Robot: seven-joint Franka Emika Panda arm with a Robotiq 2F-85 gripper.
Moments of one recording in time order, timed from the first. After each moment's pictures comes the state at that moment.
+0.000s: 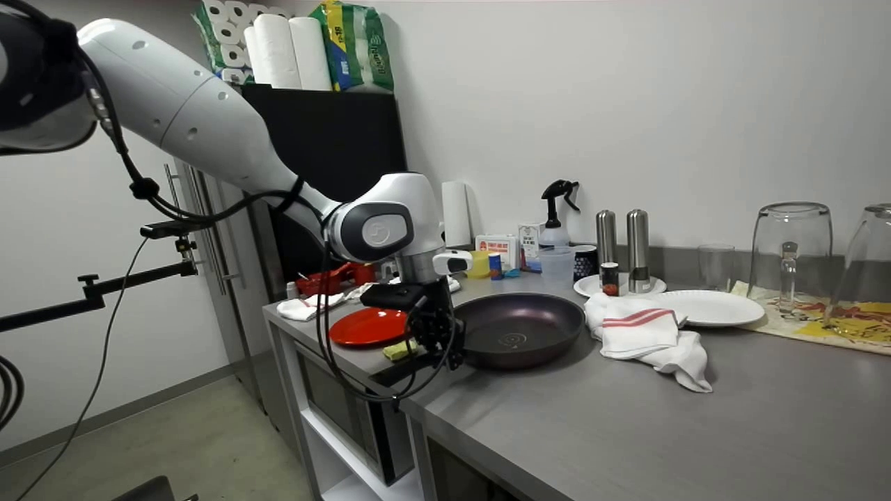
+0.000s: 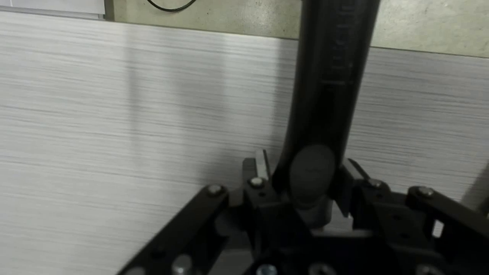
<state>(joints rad) -0.14 0.32 -0.09 -2.01 -0.07 2.39 -0.21</state>
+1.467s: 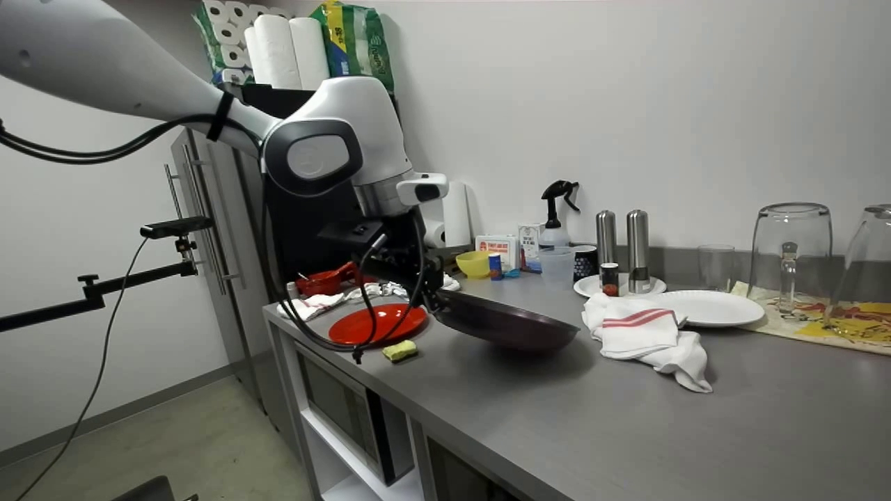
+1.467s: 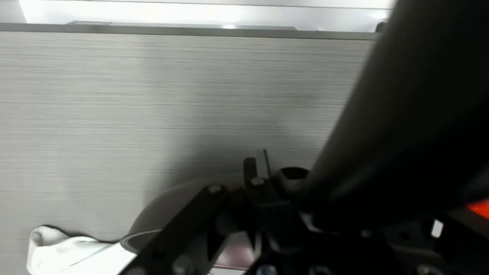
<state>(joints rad) -0.18 -0.03 -0.14 -2.17 0.11 2.34 -0.37</state>
